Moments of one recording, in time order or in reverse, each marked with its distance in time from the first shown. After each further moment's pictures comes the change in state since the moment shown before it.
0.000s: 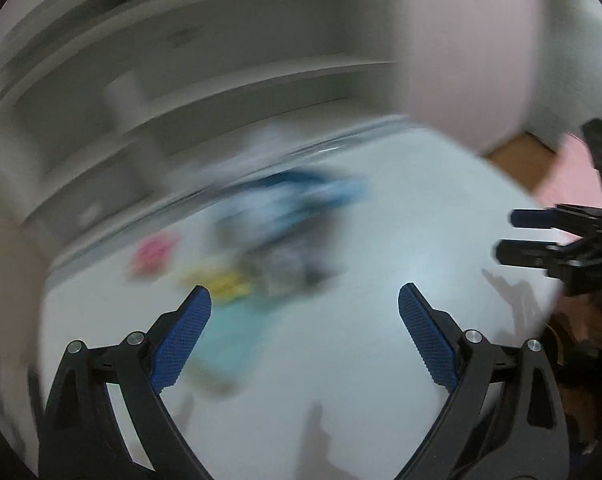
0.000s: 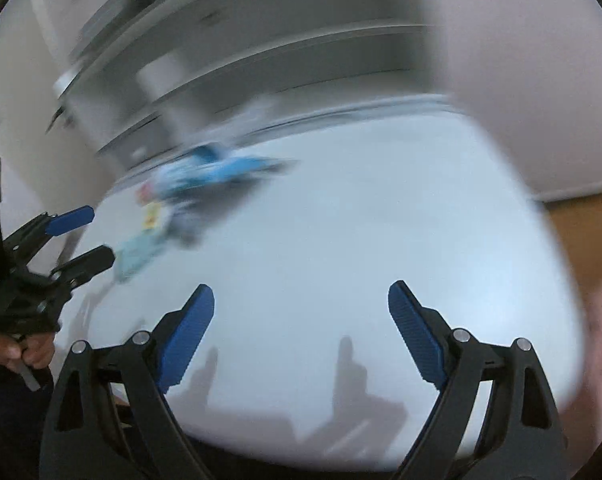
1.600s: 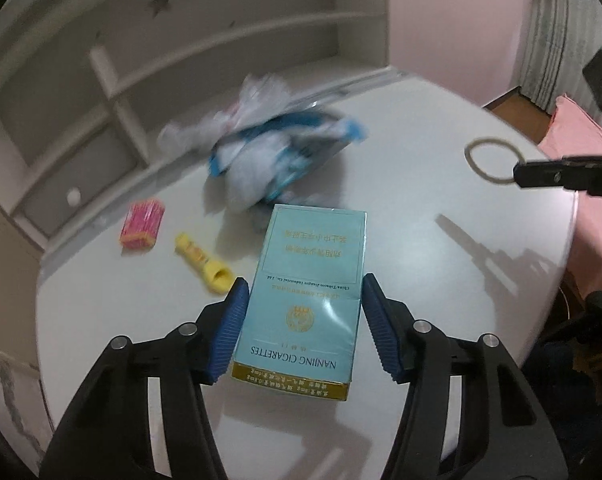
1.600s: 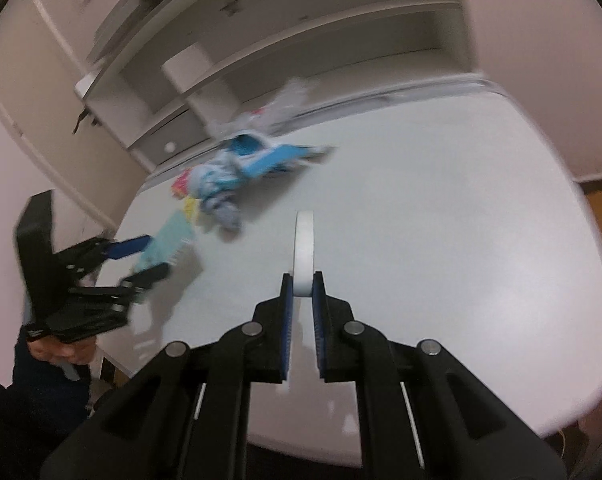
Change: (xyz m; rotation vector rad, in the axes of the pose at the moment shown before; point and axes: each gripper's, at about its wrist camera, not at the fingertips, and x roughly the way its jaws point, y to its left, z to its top) left arm 0.022 -0.025 -0.015 0.139 0.086 -0.069; right arm -0.046 -0.060 -0.028 0.156 -0.007 0.047
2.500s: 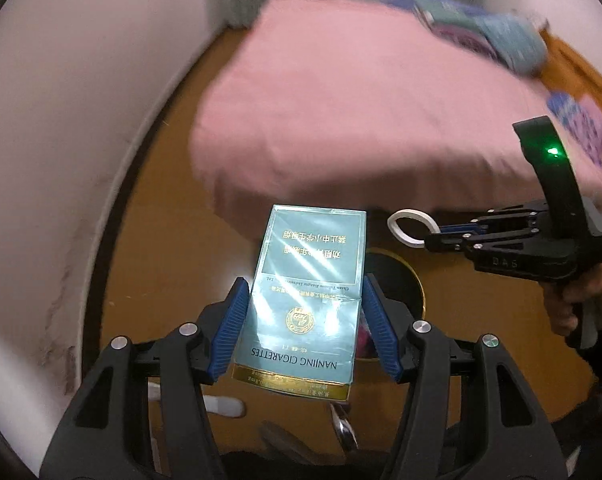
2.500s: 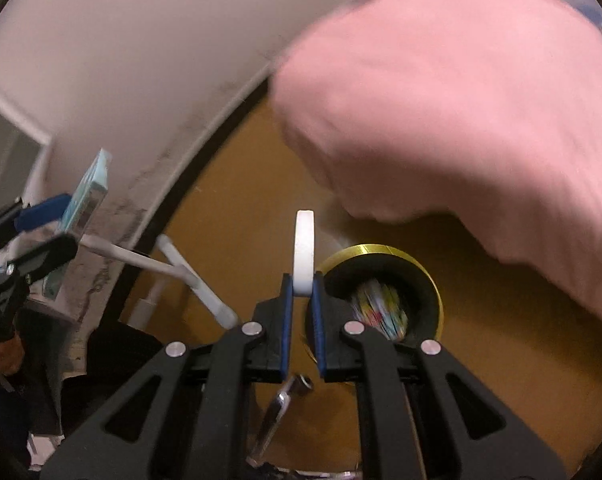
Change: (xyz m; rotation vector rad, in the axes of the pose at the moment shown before) left arm 0.110 -0.521 0.062 0.791 0.097 -0.687; right arm -0.184 -0.355 -0.319 0.825 -0.066 -0.551
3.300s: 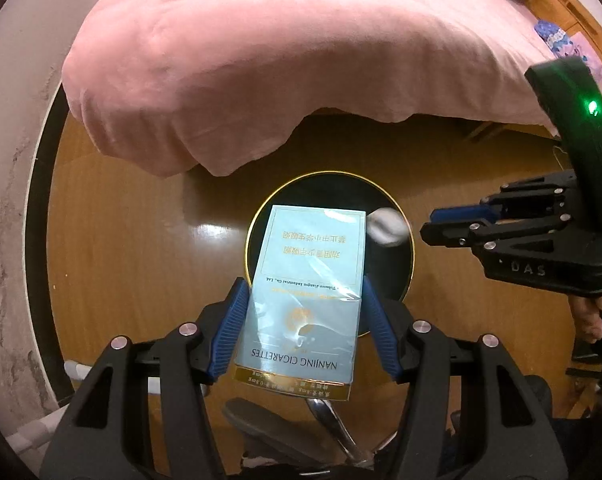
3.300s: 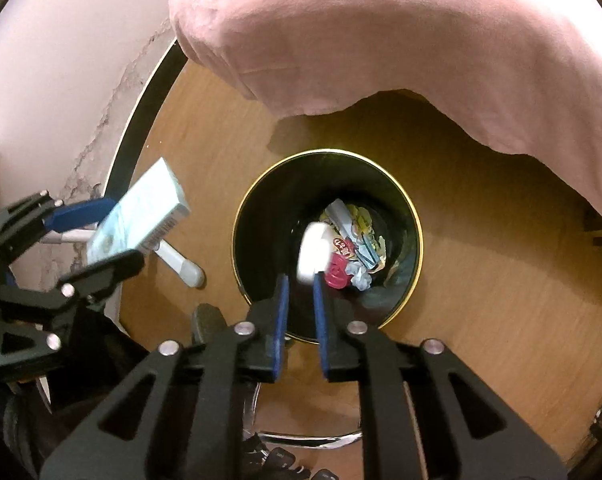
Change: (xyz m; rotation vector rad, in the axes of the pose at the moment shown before) left arm 0.166 -0.064 -0.014 0.086 0.291 -0.105; right arm 0.079 -0.061 -0.034 0.142 0.183 -0.004
